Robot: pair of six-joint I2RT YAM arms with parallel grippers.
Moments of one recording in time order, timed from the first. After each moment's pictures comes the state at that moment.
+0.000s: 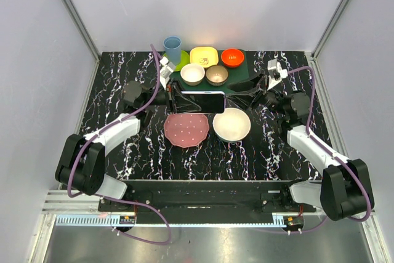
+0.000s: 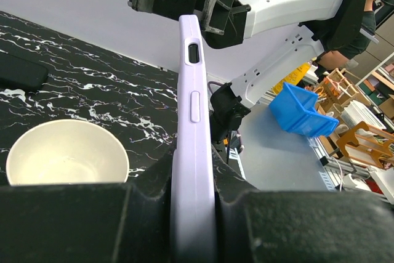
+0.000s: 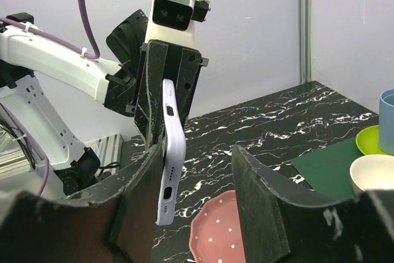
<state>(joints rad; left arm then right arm) -0.38 1.44 0.84 1.04 1.23 -0.90 0.27 1.23 0.70 1.11 -0.92 0.67</state>
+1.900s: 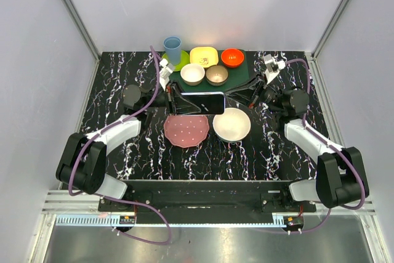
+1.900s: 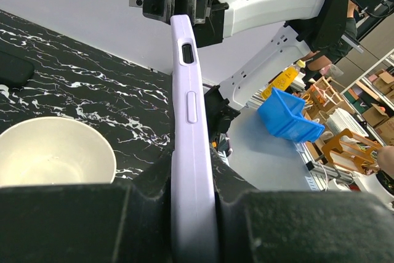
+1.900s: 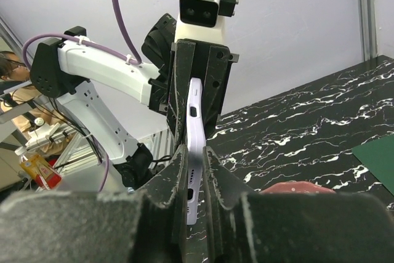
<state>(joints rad) -0.39 1.45 0.81 1.15 1.23 -1.02 0.25 1.34 0.75 1.24 -1.04 0.95</state>
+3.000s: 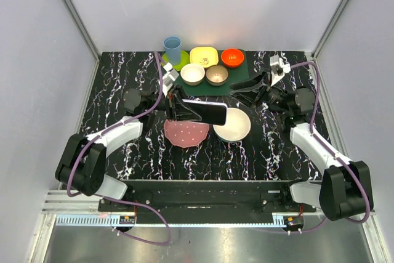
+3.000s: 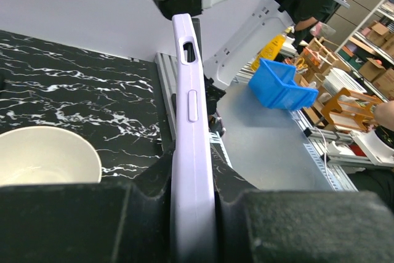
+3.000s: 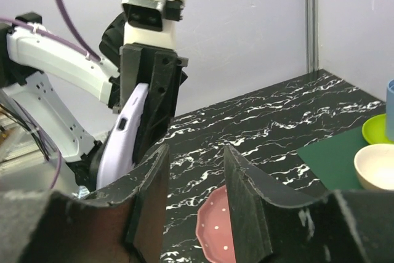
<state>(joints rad) -0.44 1.44 0.80 1.25 1.33 -1.01 0.22 1.24 0.75 1.05 -0.99 0.73</state>
